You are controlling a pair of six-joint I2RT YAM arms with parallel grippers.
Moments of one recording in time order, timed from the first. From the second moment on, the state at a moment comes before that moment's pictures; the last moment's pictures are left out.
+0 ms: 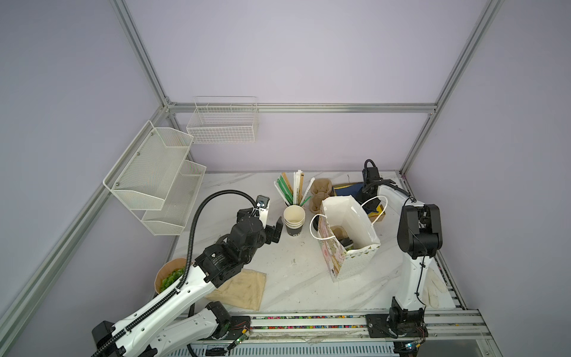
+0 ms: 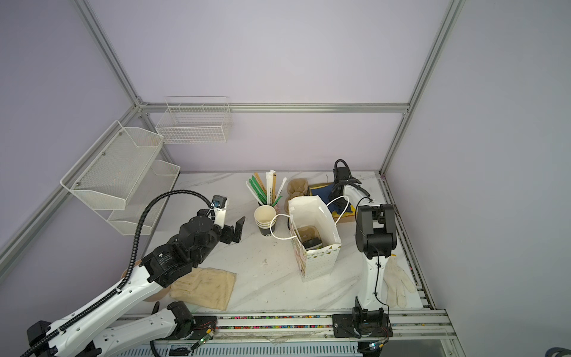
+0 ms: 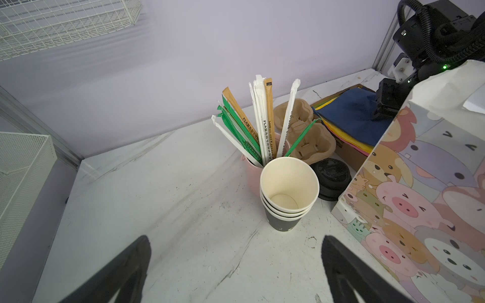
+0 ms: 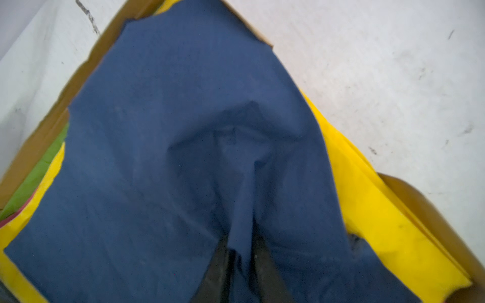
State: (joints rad) left arm -0.77 0.92 0.94 -0.43 -0.51 -0.08; right arm 0.10 2.08 1.63 -0.66 0.12 0.72
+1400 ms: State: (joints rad) left arm -0.76 0.89 0.94 -0.43 -0.50 -0.07; right arm 0.10 1.21 1.59 -0.61 -0.07 0.68
